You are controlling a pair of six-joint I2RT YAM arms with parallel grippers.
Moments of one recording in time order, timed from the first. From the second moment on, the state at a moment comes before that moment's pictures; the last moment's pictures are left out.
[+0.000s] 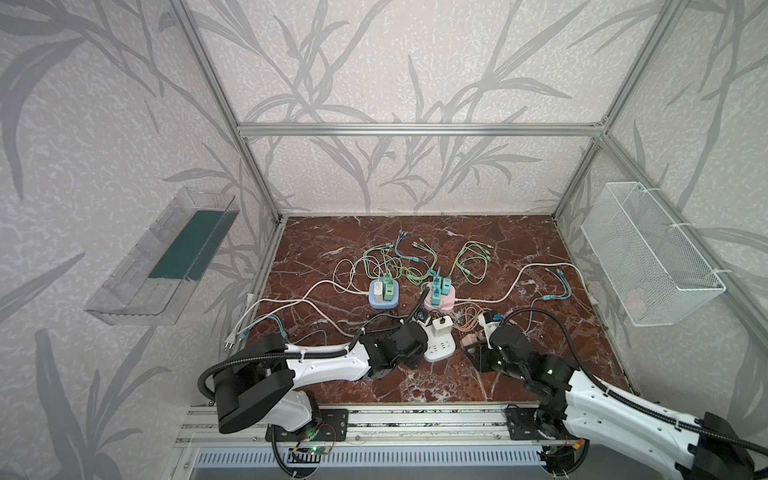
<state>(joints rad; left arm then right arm) -1.07 1.41 0.62 -0.09 -0.26 -0.35 0.79 0.76 0.28 -0.28 -0.02 0.73</state>
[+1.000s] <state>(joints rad) -1.07 1.16 0.44 0.10 -0.29 -0.31 0.68 0.87 0.24 -0.20 -0.24 0.80</state>
